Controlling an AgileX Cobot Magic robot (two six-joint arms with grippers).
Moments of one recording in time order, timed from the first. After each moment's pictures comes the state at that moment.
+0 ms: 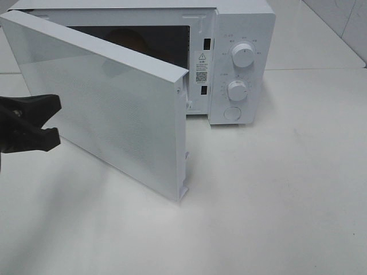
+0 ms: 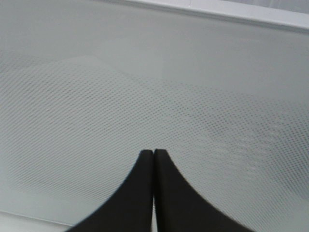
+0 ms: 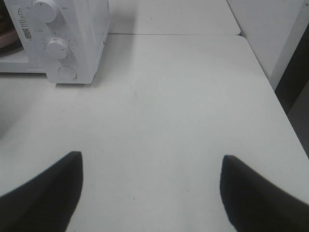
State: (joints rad) left arm -0.38 1.41 -0.28 0.19 -0.82 -0.20; right arm 0.17 0.00 -0.50 -0.20 0.98 0.18
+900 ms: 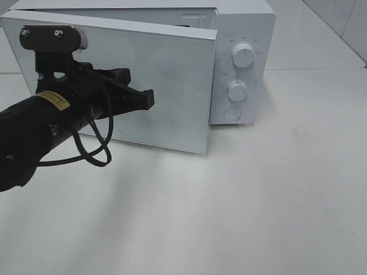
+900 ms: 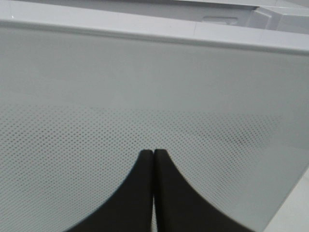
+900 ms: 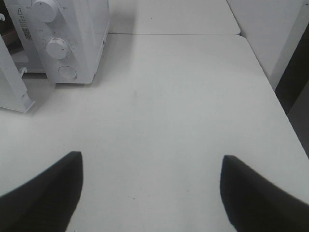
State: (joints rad) left arm -0.77 1.71 -0.65 -0.47 -0.81 0.15; right arm 0.17 0.00 -0.50 -0.20 0.98 0.18
